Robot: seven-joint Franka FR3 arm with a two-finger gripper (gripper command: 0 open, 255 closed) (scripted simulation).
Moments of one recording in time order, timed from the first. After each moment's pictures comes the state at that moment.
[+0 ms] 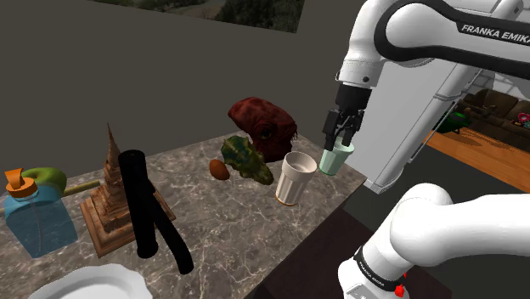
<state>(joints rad) 0.02 -0.82 -0.02 -2.44 0.12 1.43 0.11</state>
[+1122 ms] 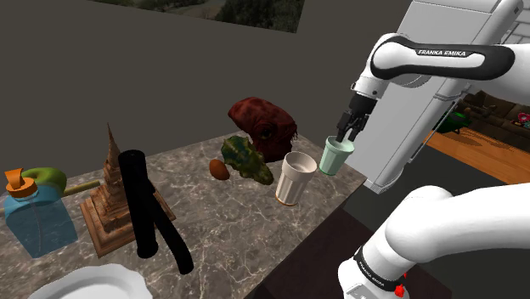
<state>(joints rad) -0.10 -0.66 -0.38 -2.46 -0.08 1.69 -0.24</state>
